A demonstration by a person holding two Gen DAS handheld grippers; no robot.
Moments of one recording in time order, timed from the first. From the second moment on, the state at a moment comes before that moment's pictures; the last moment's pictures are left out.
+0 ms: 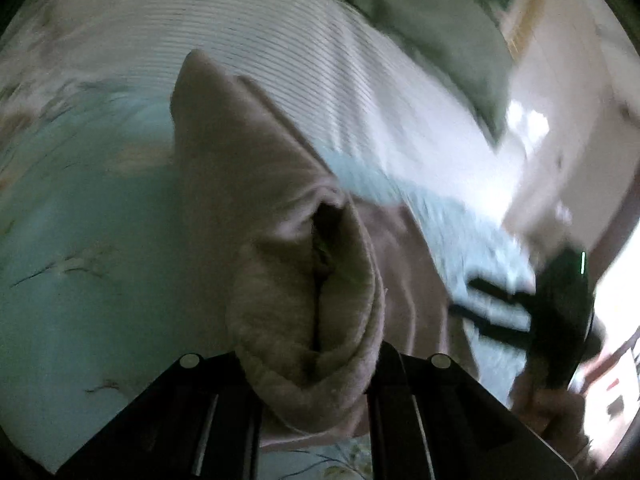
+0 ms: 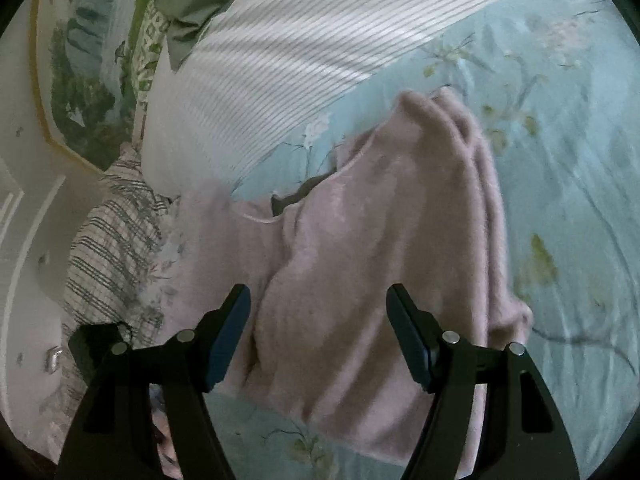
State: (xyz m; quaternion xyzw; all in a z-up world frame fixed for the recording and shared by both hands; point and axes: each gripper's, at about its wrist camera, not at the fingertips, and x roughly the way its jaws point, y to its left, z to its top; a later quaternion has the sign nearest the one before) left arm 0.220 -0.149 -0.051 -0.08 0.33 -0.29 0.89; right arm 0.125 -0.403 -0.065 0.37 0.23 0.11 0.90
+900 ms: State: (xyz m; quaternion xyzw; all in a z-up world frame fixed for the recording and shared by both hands) left arm 0.184 -0.223 -0.037 -0.05 0.32 -0.35 0.88; right arm 0.207 -0.400 0.003 0.25 0.24 0.14 0.93
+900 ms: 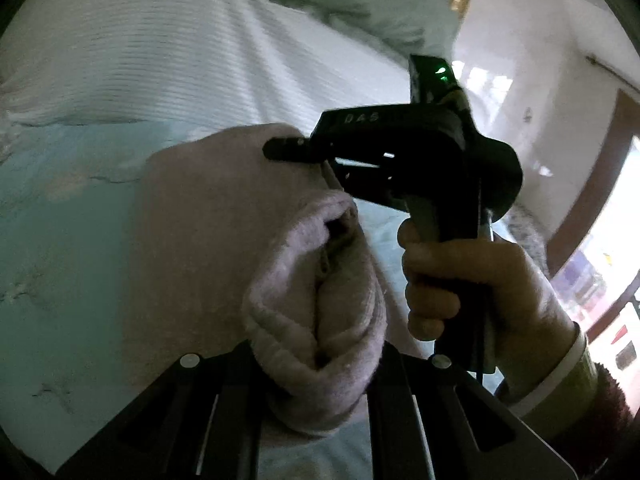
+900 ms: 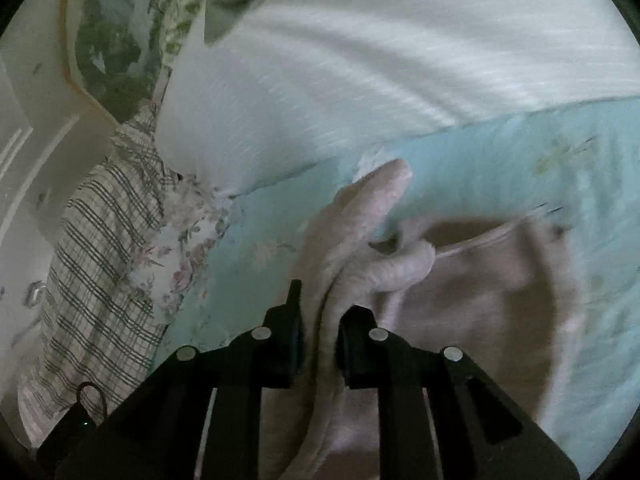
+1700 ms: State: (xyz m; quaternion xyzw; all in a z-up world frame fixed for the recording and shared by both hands) left arm 0.162 -0.242 -0.067 -0.03 0.39 -0.39 0.83; right arm 0.157 -0.464 -0.054 0.26 0.26 0.04 0.93
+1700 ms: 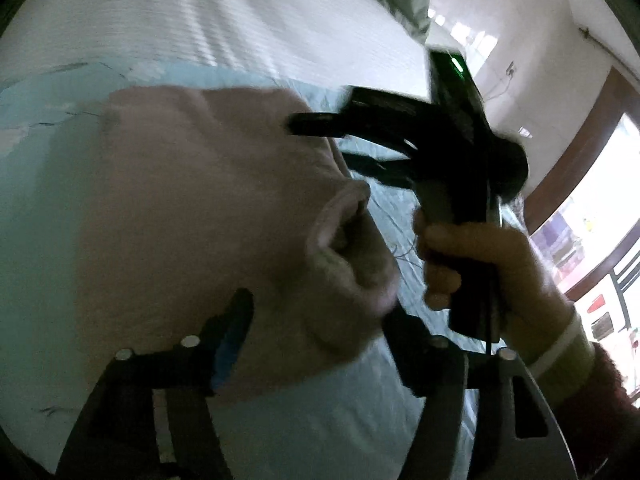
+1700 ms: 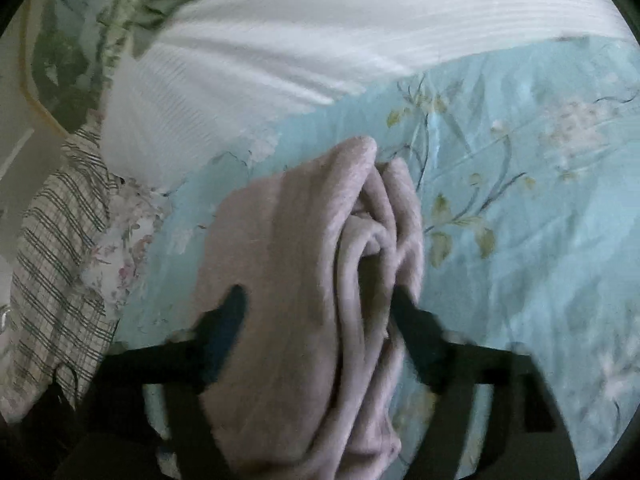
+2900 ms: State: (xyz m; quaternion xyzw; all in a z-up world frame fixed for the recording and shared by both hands) left arm 0.257 -0.122 -0.093 -0.16 0.43 -0.36 0.81; right arm 0.154 -0.382 -0.076 0.27 0.29 0.12 0.91
